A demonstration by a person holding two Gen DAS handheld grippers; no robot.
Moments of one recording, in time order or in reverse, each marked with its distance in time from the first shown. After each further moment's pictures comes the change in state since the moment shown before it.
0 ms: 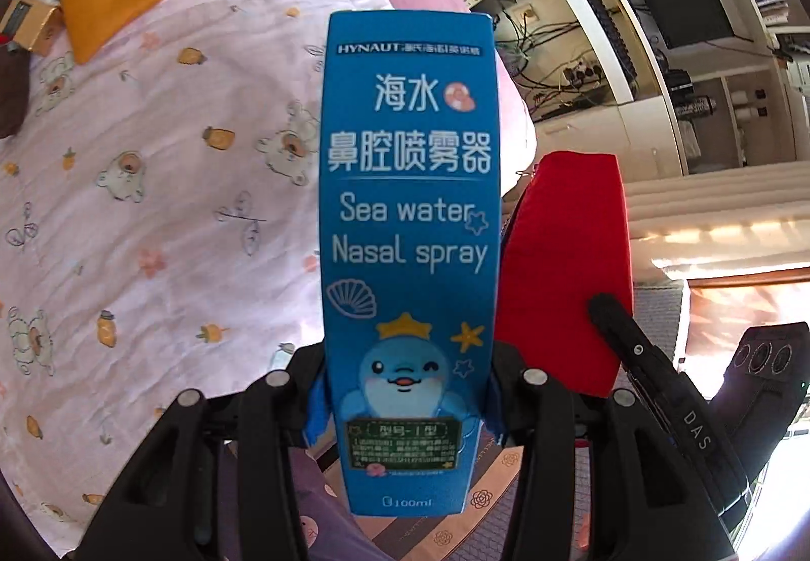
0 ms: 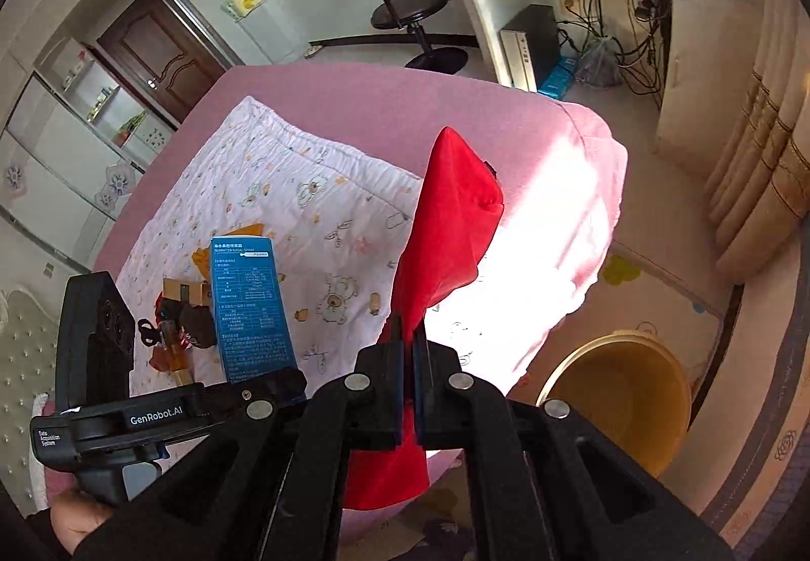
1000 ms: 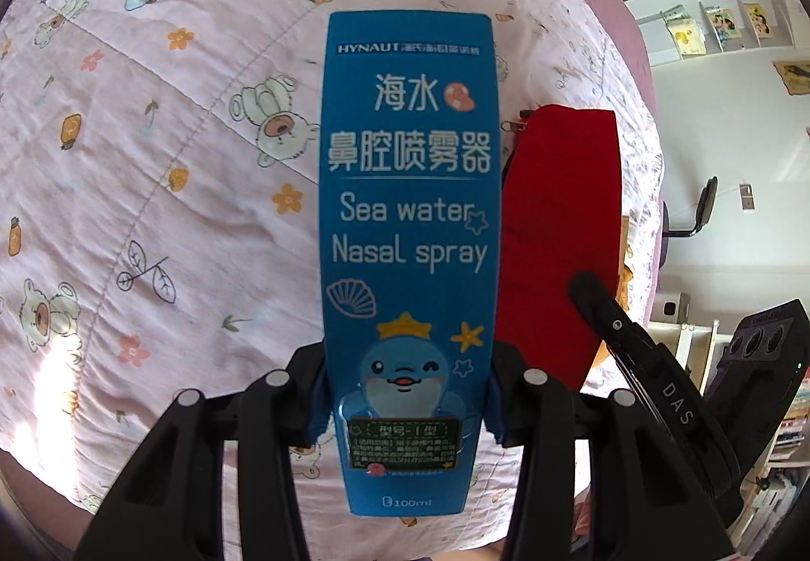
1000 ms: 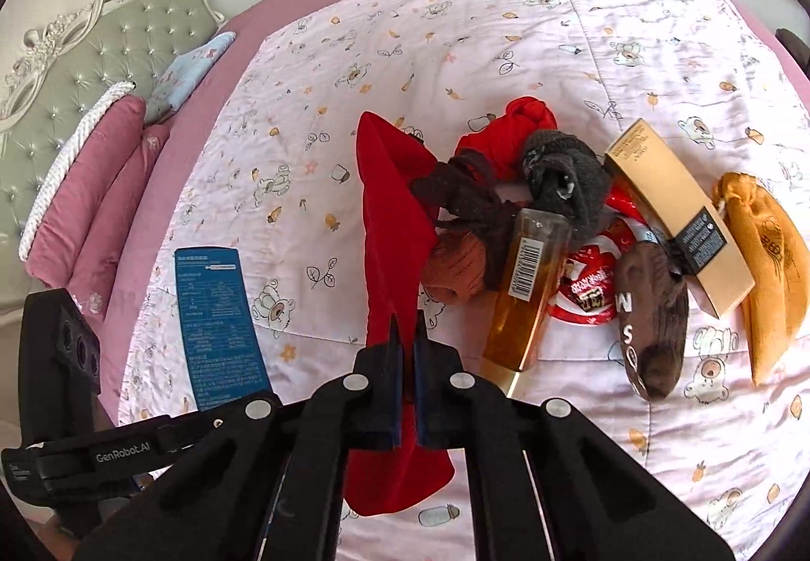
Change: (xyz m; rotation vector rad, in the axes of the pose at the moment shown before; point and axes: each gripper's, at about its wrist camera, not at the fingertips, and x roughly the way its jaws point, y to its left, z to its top) left arm -0.229 0.368 -0.140 -0.887 -0.551 0.093; right arm 0.217 0.433 -0.132 -0.799 0.444 0.407
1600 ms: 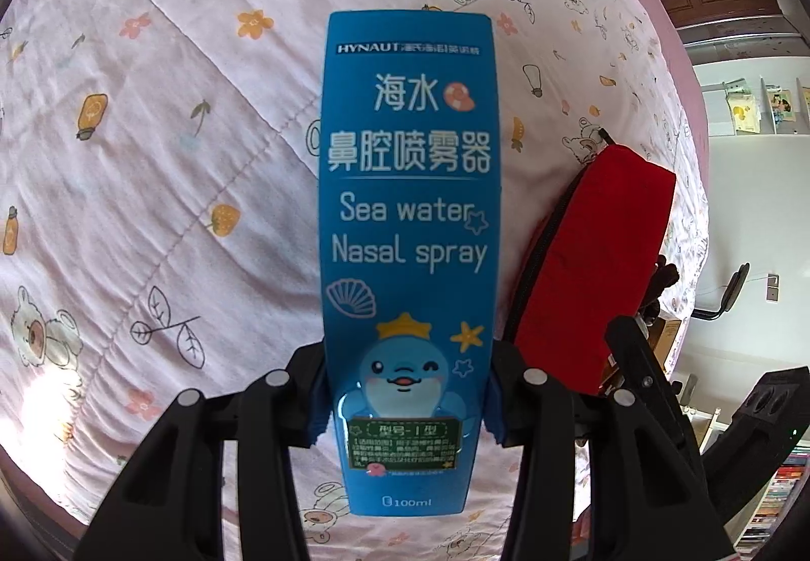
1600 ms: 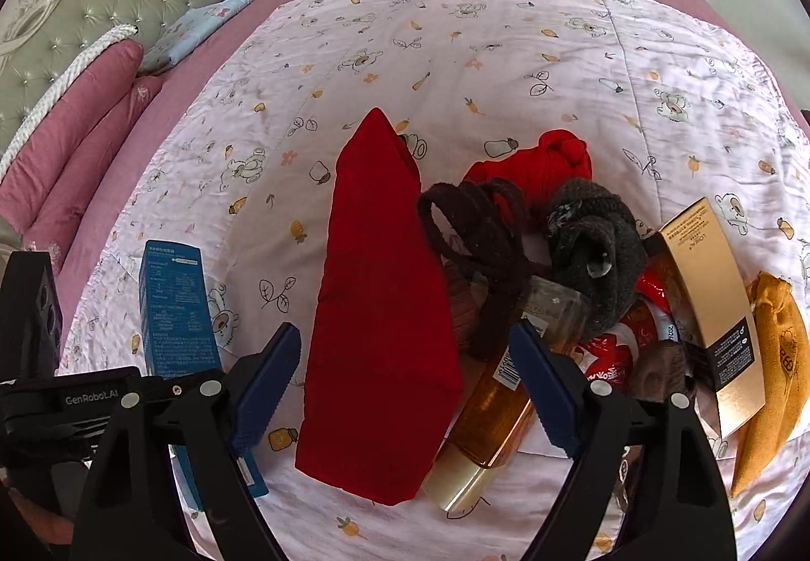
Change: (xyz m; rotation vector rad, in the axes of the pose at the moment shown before) left arm 0.026 0.051 0.035 -0.242 -0.068 0.088; right arm 0.066 0.011 0.027 -0.205 0.026 -0.085
